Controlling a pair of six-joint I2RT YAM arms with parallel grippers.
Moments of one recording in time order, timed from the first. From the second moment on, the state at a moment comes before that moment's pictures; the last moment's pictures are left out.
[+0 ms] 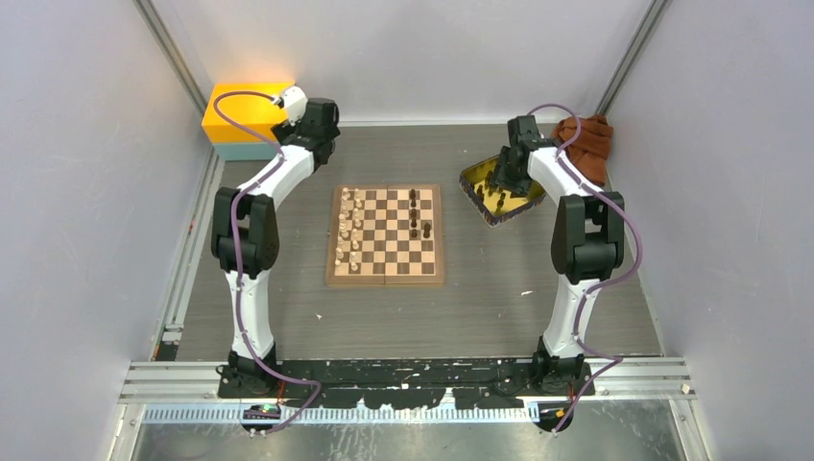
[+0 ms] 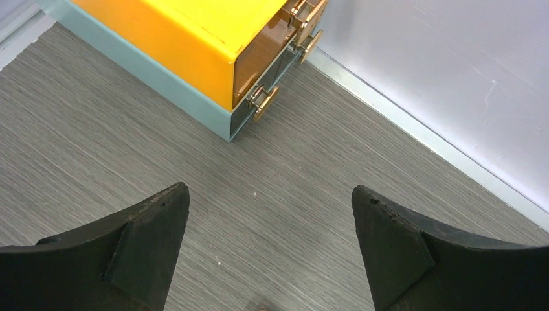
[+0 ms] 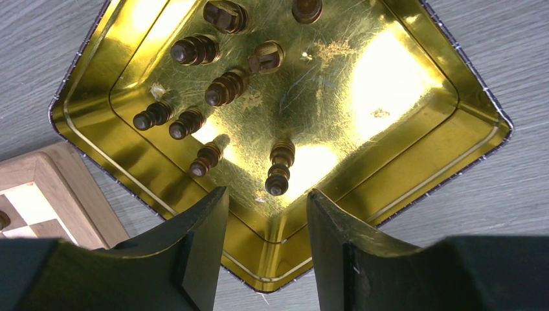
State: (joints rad) left arm -0.26 2.12 1.77 -0.21 -0.70 -0.58; right arm 0.10 1.98 1.58 -0.67 0.09 0.42
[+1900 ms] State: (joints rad) left arm -0.24 2.12 1.71 -0.18 -0.66 -0.58; right arm 0.10 2.01 1.60 -0.64 0.10 0.42
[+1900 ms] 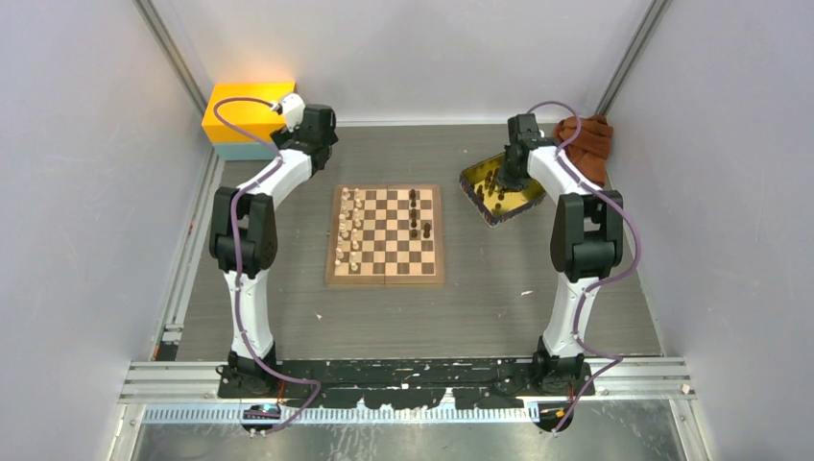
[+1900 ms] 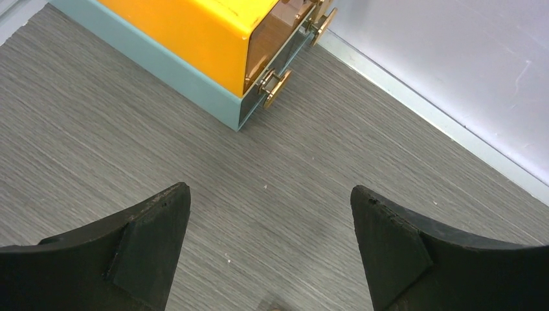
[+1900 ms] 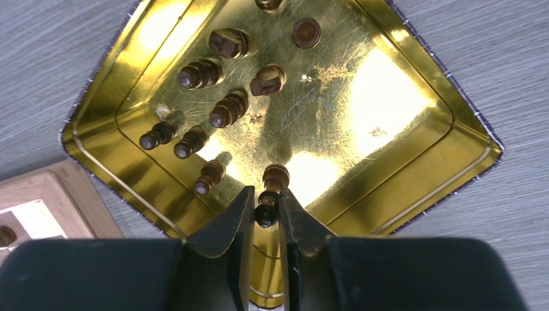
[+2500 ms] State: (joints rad) left arm -0.24 2.03 1.65 -0.19 -0.66 -0.58; right arm 0.24 1.96 1.72 -0.68 0.12 0.38
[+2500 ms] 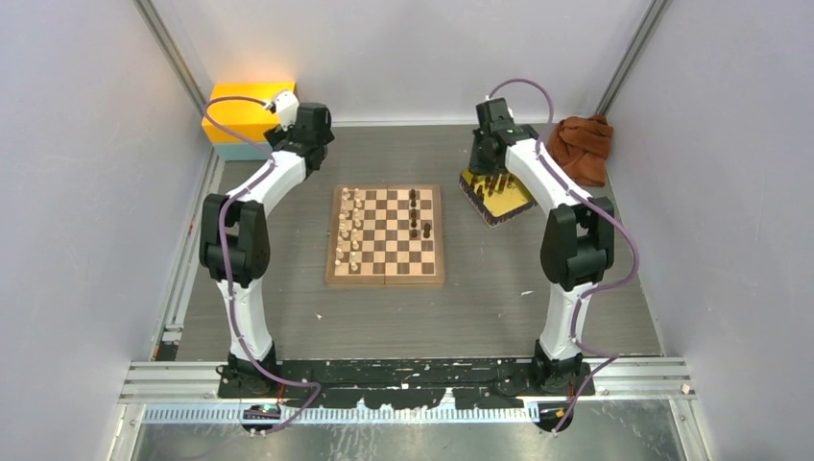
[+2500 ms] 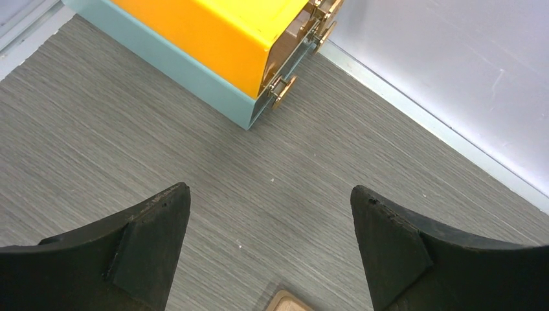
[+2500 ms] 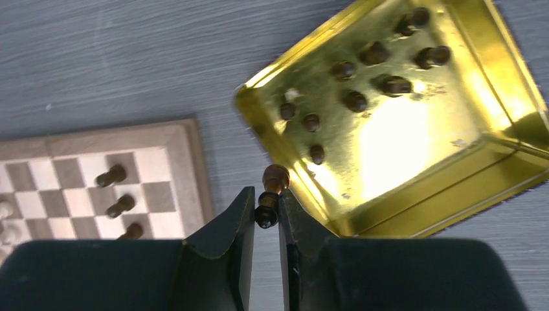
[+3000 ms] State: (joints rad) left arm -0.26 1.93 1.57 -0.20 -0.66 -0.58; right arm 0.46 1.94 1.73 -0.74 0.13 0.38
